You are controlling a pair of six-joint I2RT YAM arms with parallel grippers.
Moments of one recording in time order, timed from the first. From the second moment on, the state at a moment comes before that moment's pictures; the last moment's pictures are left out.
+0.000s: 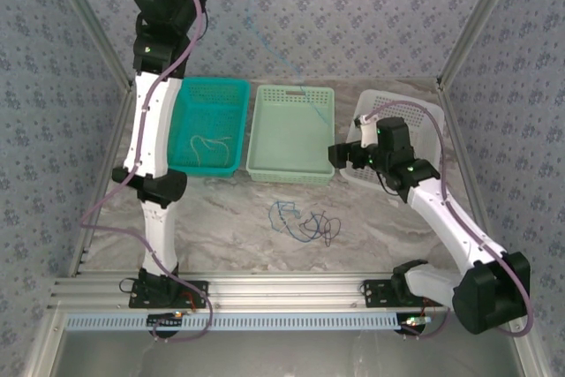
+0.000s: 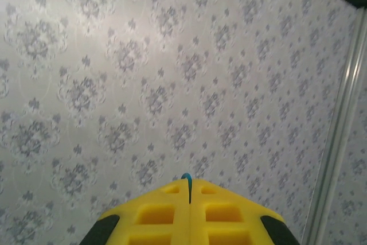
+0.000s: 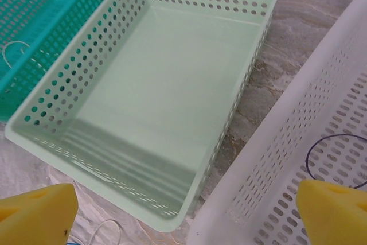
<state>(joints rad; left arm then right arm) -0.33 2.15 2.92 -0.39 0.17 -0.26 0.31 1.13 0.89 -0.36 -0.19 0.10</state>
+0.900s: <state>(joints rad) -0.29 2.22 2.94 -0.41 0.36 -0.47 0.24 0.96 0.81 -0.44 -0.19 0.08</state>
